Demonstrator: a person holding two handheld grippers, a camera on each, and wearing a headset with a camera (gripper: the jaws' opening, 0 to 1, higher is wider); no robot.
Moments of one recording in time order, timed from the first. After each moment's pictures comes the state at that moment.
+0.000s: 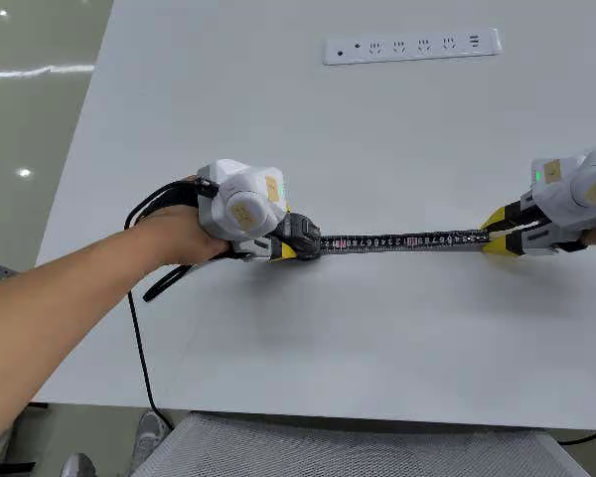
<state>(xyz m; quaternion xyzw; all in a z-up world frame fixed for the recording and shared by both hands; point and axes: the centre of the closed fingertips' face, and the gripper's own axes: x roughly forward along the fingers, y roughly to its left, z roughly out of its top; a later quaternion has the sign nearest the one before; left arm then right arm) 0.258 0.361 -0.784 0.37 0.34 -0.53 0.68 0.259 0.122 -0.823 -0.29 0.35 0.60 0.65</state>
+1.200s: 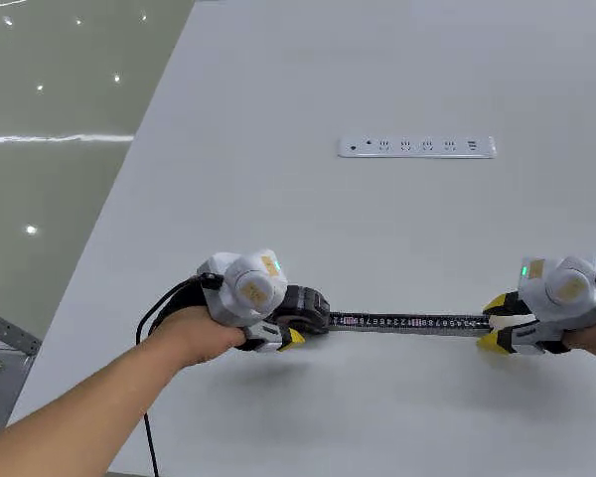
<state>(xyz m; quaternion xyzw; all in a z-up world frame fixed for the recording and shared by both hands) 0.252 0.390 -0.773 0.25 0.38 -0.39 0.80 0.255 0.123 -0.815 -0.26 0.40 0.52 0.71</state>
